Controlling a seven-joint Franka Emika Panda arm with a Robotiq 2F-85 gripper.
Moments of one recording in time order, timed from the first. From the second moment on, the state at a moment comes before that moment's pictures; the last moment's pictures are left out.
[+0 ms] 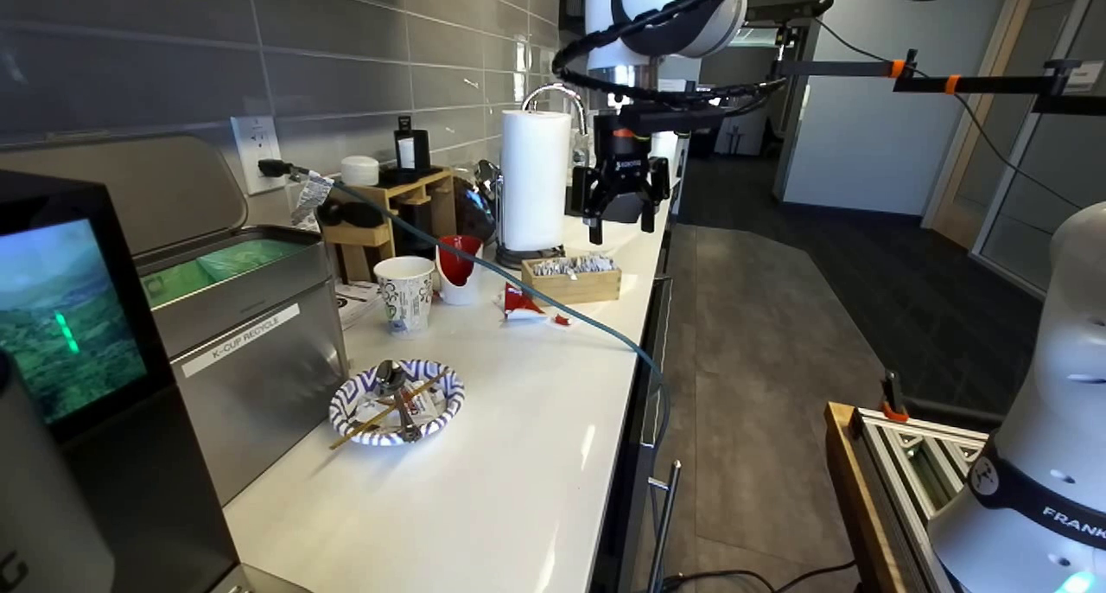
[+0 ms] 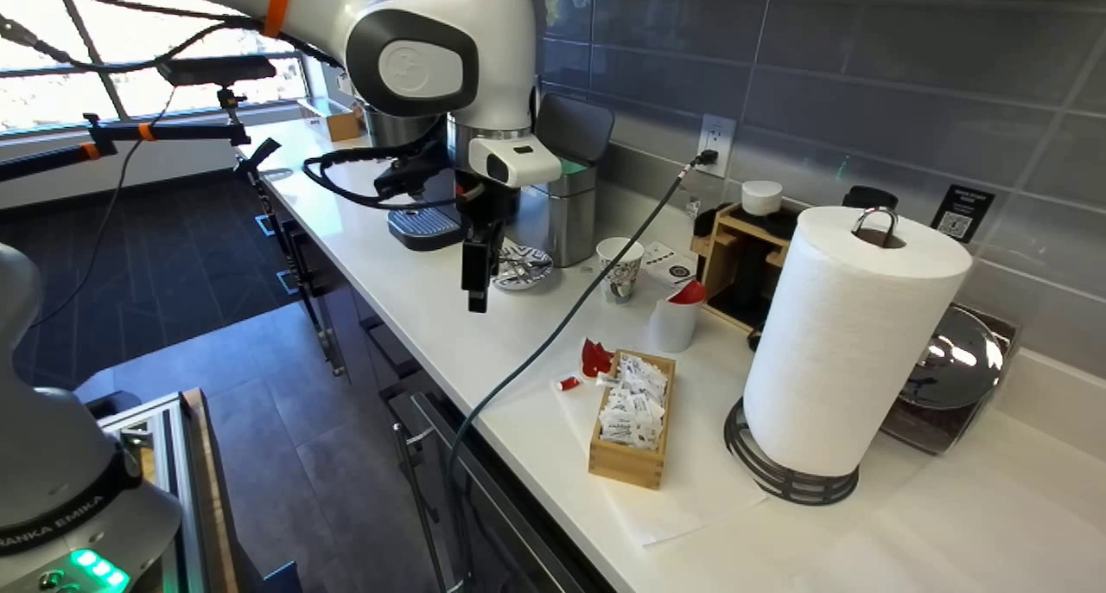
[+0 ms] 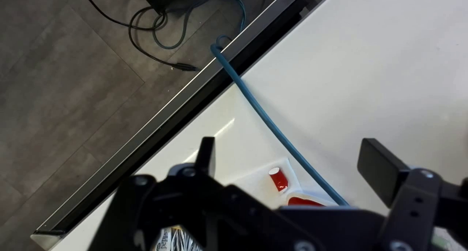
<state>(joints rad) -0.17 -0.10 -0.11 -2.17 -0.04 1.98 0.43</state>
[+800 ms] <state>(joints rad) -0.22 -0.01 -0.23 -2.26 0.41 2.27 0.10</state>
